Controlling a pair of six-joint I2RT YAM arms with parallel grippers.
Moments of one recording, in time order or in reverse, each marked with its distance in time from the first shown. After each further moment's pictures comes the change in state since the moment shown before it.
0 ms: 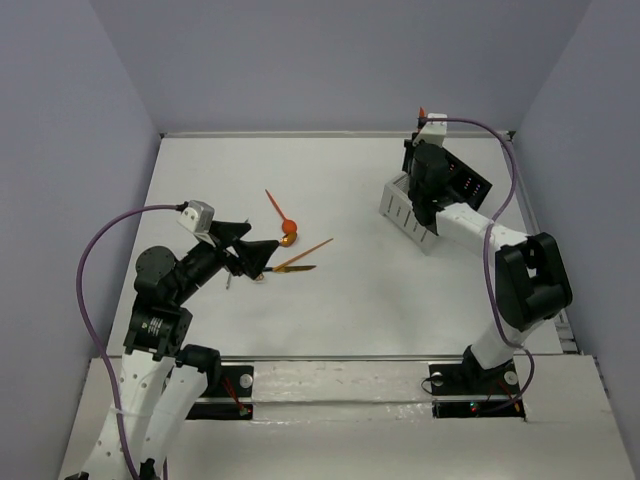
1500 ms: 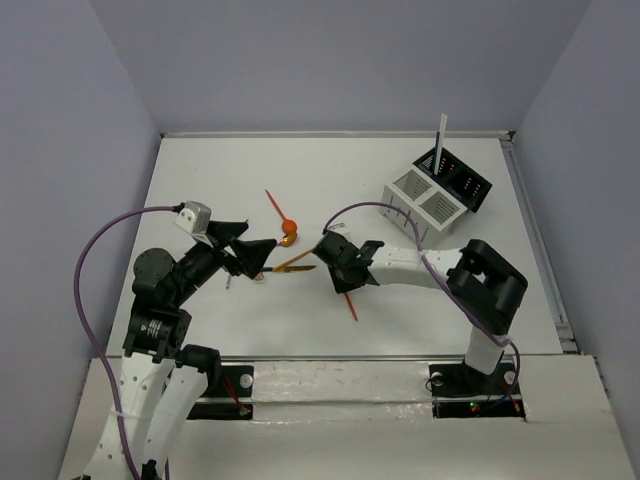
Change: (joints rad) left arm 0.015 -0.013 0.000 0.000 -0.008 0.000; right arm 0.581 0.148 -0.010 -0.950 -0.255 0.556
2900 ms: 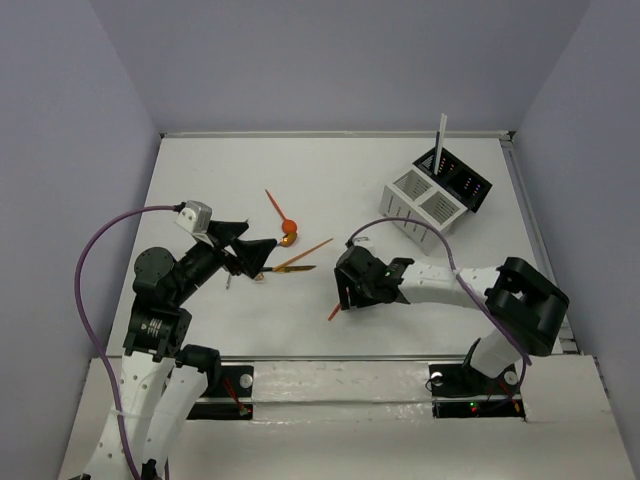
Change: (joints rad) left arm 0.000 0.006 0.000 -0.001 0.000 0.003; right arm 0.008 -0.248 -0.277 0.090 -0.081 0.148
